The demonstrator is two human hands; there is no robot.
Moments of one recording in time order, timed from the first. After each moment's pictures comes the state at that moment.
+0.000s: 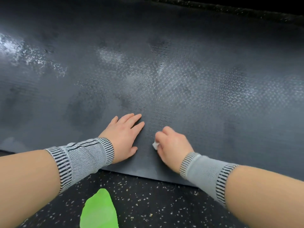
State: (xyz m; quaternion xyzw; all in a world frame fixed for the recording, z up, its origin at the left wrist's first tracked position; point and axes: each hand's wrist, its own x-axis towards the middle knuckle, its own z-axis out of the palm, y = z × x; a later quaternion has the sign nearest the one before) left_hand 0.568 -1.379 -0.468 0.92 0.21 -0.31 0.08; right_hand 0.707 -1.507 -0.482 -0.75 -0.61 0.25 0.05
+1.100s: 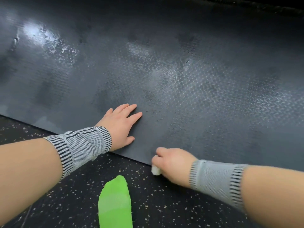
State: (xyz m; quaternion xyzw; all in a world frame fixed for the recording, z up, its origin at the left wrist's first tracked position) left_hand 0.511 -1.353 -0.462 0.89 0.31 -0.32 0.09; right_hand 0.661 -1.507 -0.473 -0.53 -0.75 0.38 -0.10
